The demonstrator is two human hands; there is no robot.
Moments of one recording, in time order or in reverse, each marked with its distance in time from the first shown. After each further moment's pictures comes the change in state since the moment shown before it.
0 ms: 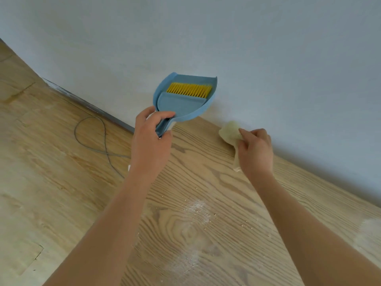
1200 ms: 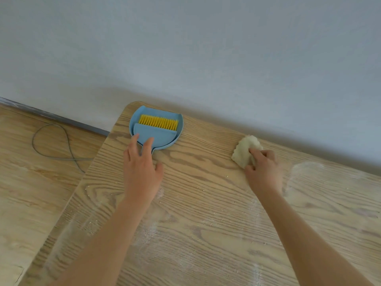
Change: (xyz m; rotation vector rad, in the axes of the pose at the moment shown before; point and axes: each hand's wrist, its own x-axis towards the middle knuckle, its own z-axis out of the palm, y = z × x) left_hand -0.092 -0.021 0.087 0.550 -0.183 0.108; right_hand -0.099 0.132 -0.086 -0.254 -0.078 0.350
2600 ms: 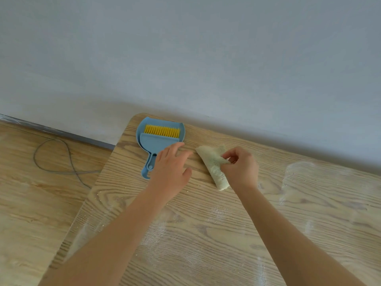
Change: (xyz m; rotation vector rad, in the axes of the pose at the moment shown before) left_hand 0.002 0.040 -0.019 -0.025 -0.246 0.396; right_hand -0.035 -0.077 -0.023 0.500 0.028 0.089
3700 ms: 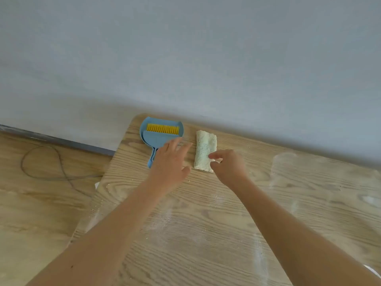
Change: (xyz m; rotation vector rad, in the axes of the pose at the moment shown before) left_hand -0.025 0.001 -0.026 0.069 -0.041 0.109; right_hand -0.046 -0.029 -0.011 -0.201 -0.233 -0.059
